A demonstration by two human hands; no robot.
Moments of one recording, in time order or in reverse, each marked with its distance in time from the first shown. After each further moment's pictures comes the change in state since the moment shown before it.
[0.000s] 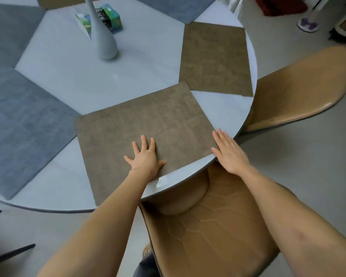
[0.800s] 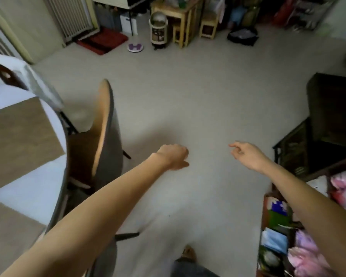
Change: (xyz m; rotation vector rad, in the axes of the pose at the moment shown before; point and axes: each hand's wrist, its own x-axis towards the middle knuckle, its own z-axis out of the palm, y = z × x) left_hand -0.162 0.561 0.123 0.819 -0.197 1.127; right_hand -0.368 0.430 -0.070 0.615 0.402 0.789
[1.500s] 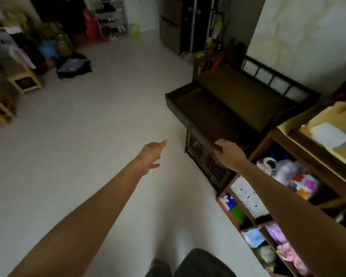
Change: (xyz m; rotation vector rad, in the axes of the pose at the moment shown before) left_hand 0.503 0.274 -0.232 -0.981 -0.325 0.116; right_hand 0.168 0.289 -0.247 0.180 0.521 0.749
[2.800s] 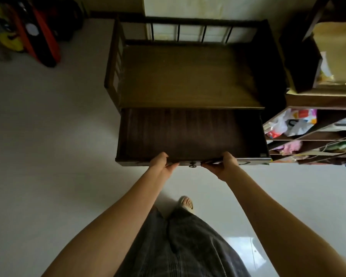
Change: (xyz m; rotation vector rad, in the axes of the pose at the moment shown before) left_hand 0.414 0.163 0.088 0.077 -0.441 -0.591; right_hand 0.272 -0.044 0.084 1.989 1.002 1.486
